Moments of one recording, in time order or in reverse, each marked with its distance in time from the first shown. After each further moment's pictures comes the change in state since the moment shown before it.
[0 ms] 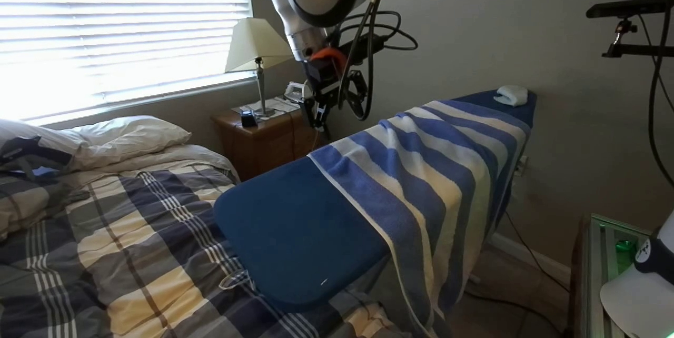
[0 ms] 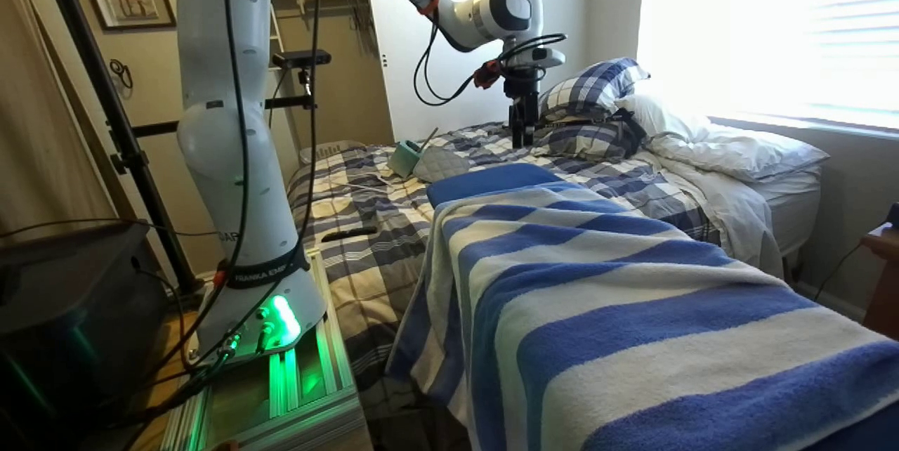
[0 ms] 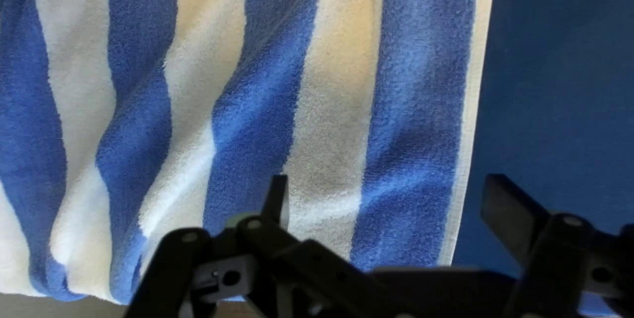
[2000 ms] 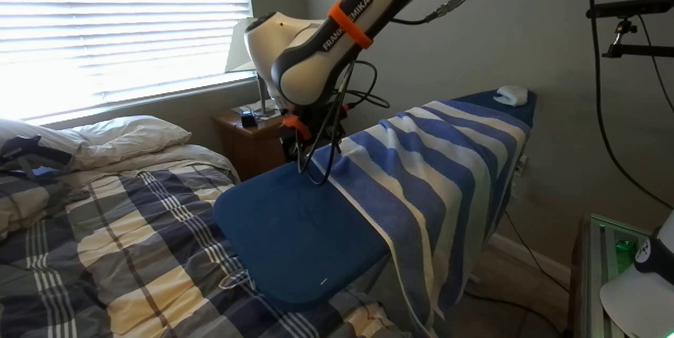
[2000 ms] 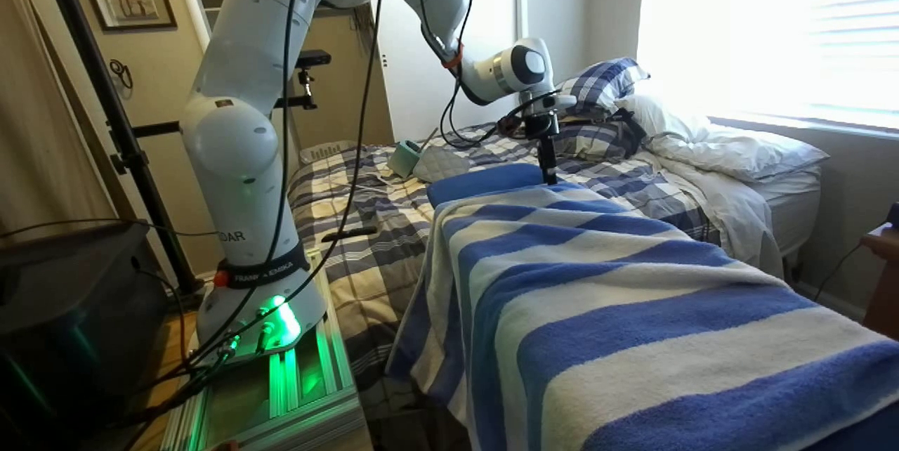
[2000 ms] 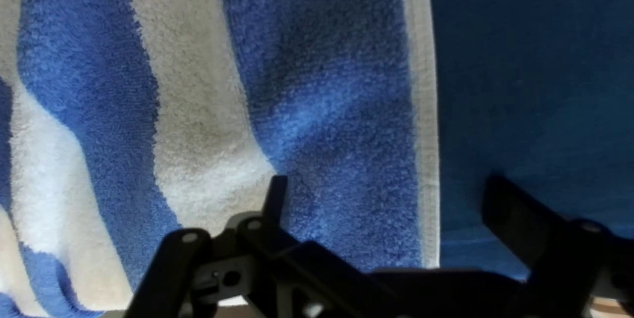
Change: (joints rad) arm 0.100 0.291 -0.109 0.140 -0.129 0.227 0.339
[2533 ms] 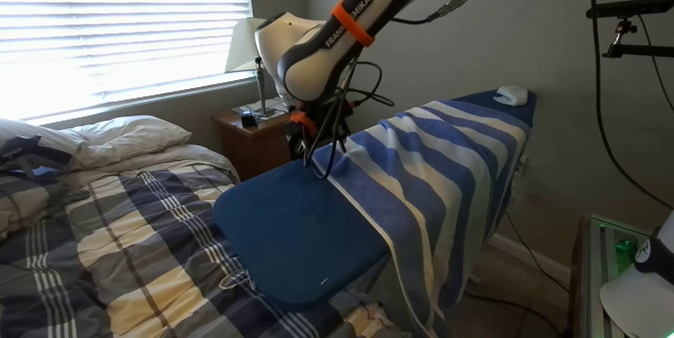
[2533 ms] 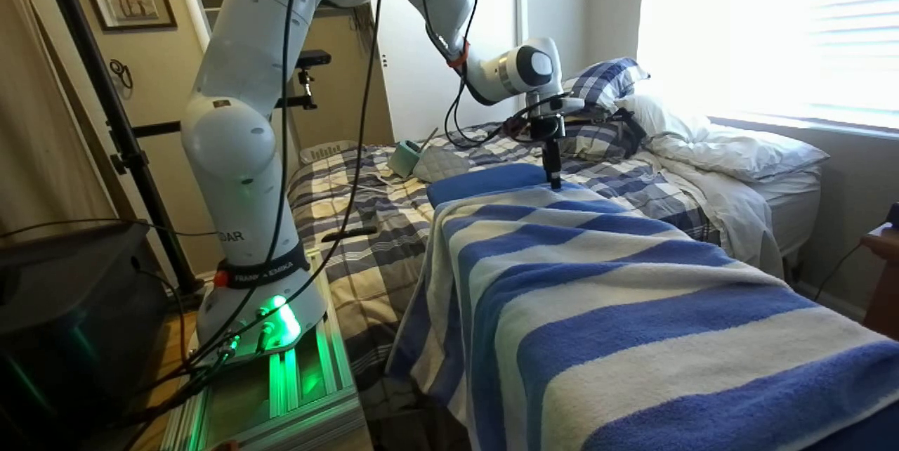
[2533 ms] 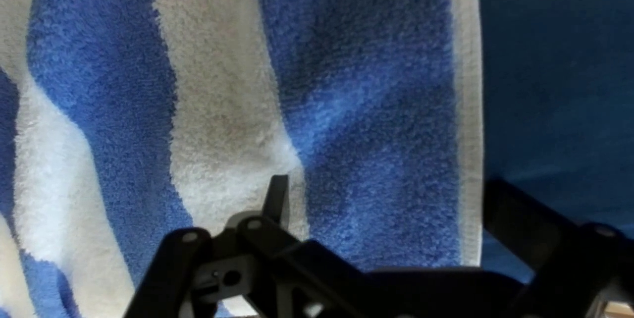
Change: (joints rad) arm -0.028 0.000 -0.010 -0.006 0.042 0.005 -0.056
